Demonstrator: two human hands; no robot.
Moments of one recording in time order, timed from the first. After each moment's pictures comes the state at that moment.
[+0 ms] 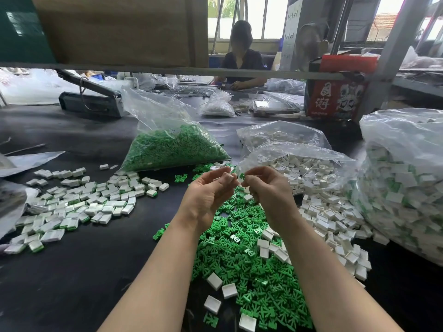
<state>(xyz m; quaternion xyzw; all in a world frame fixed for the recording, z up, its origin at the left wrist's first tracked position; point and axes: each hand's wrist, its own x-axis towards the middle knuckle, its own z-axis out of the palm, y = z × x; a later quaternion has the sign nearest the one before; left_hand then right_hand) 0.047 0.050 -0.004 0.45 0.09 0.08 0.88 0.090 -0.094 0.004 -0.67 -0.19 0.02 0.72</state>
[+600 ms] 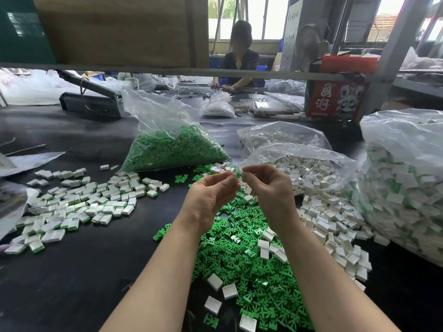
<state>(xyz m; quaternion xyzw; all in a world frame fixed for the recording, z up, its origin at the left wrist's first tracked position) 0.047 0.046 -0.004 0.47 0.08 0.08 0.88 0.091 -0.090 -0.001 -0.67 -0.22 -0.07 0.70</state>
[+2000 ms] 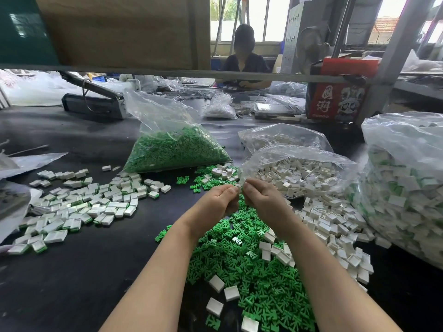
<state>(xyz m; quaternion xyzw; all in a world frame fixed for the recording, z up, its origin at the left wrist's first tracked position) 0.042 0.052 -0.014 0.75 -0.06 0.02 0.66 0.086 -0.092 0.000 -0.76 -0.27 0.07 0.58</state>
